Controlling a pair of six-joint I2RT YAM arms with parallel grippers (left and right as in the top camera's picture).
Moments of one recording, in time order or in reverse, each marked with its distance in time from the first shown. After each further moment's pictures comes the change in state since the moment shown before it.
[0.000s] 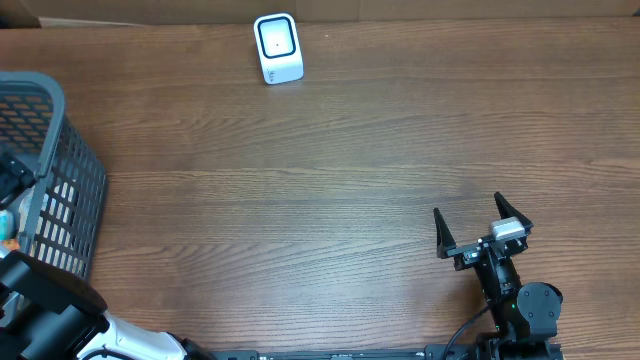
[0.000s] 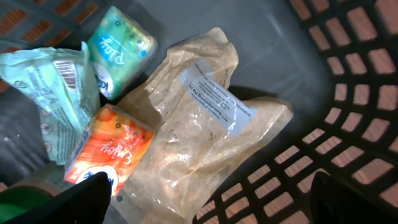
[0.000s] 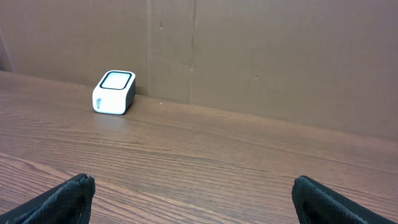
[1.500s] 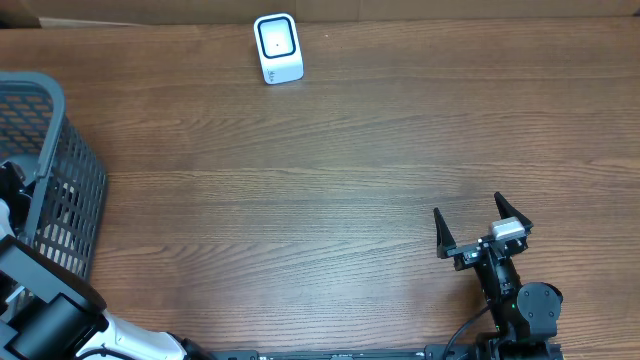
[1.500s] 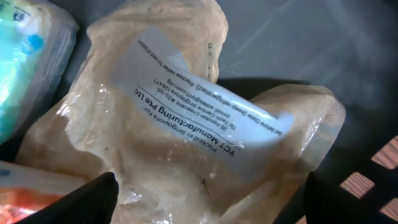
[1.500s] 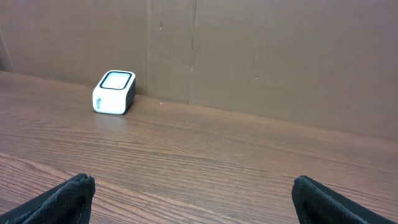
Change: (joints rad) left arm 0.000 0.008 -0.387 0.394 0.061 0.133; right arm 0.000 0.000 0.000 0.000 0.000 0.000
